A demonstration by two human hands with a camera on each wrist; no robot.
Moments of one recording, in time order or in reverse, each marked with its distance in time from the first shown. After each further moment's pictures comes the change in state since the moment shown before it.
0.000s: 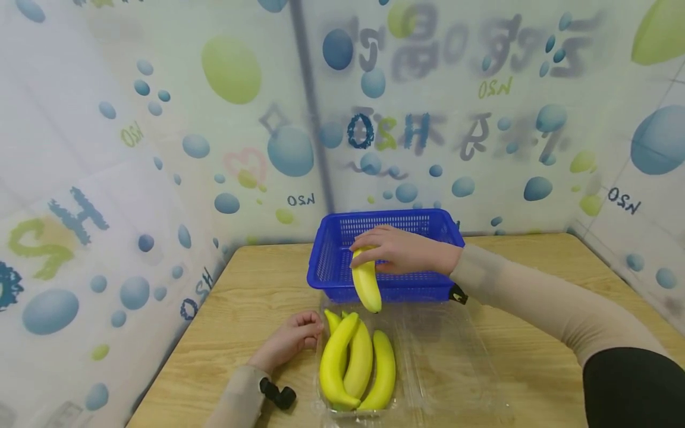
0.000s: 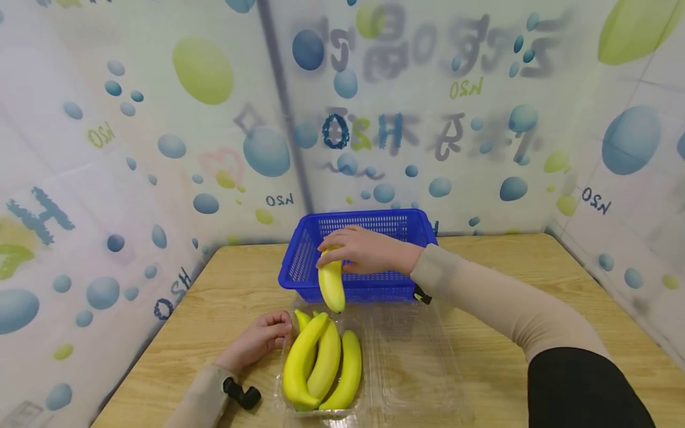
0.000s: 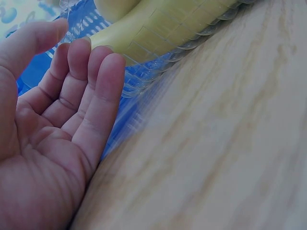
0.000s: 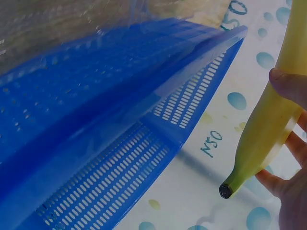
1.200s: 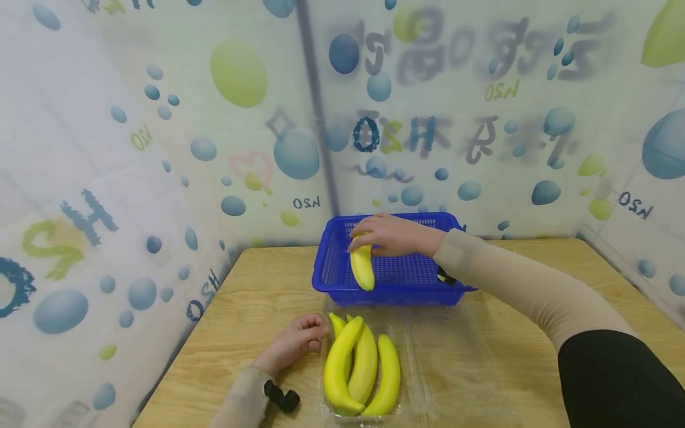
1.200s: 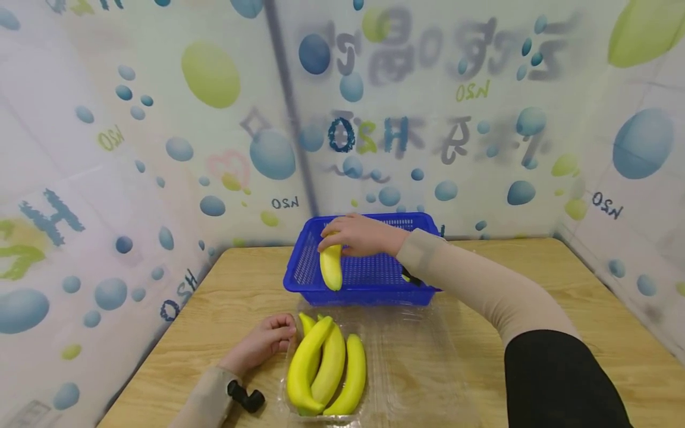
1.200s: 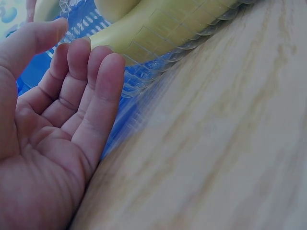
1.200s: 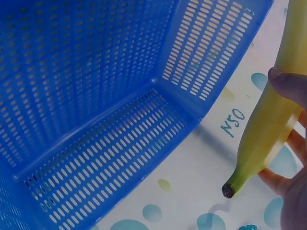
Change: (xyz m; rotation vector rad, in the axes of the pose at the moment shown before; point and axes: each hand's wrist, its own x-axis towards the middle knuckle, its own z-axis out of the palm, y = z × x) left_hand -0.002 0.002 0.001 0.015 0.017 -0.017; right_hand 0.026 0.042 0.007 -0.052 -0.116 0.045
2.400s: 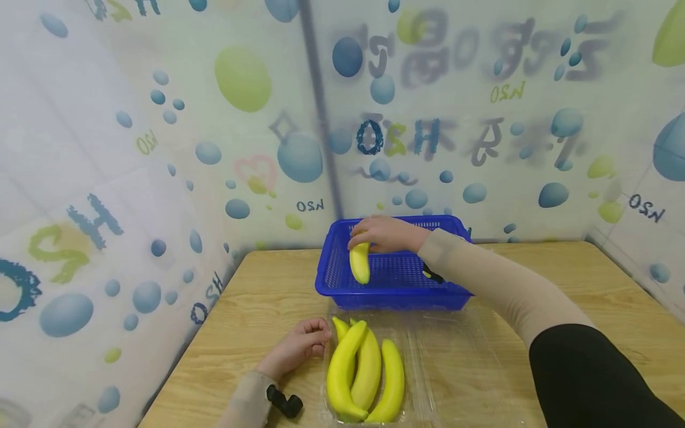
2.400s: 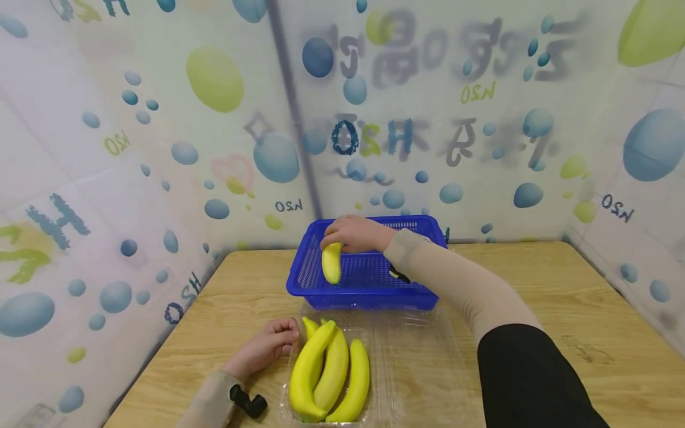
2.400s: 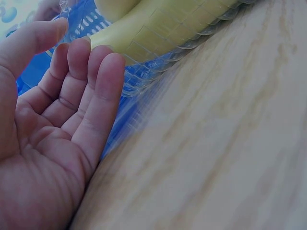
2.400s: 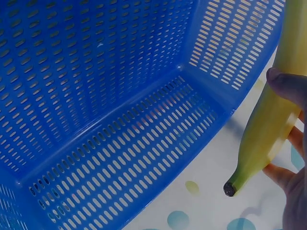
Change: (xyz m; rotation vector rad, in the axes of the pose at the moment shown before) left_hand 0.001 -0.002 -0.001 -0.015 -0.005 -0.009; right_hand 0.022 0.033 0.031 -0.024 -0.032 0.007
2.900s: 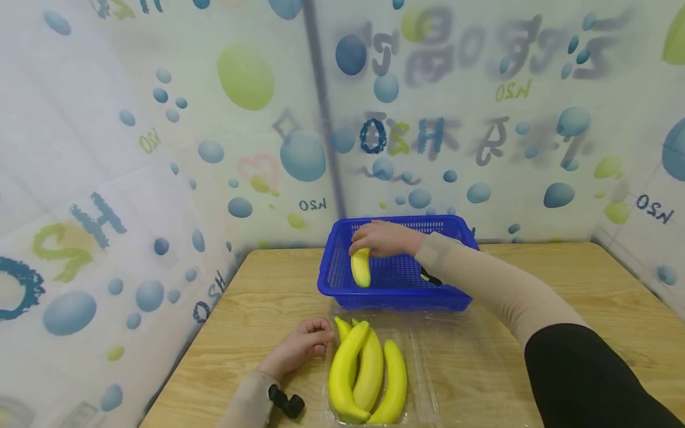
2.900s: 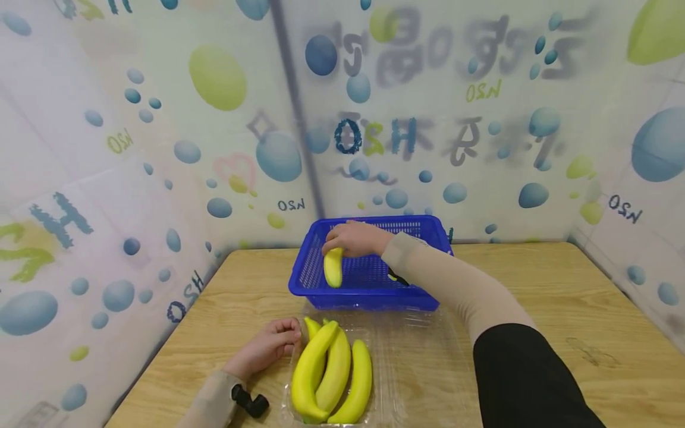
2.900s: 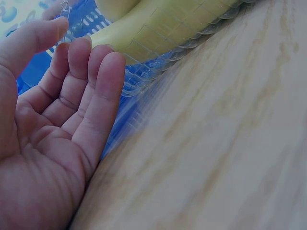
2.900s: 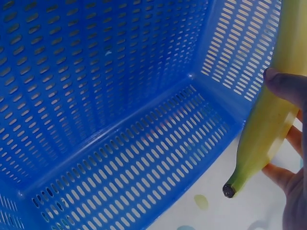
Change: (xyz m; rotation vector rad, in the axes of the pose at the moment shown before) left_hand -0.001 0.000 0.001 0.002 0.006 0.007; right_hand 0.008 0.002 0.018 0.007 -0.057 0.004
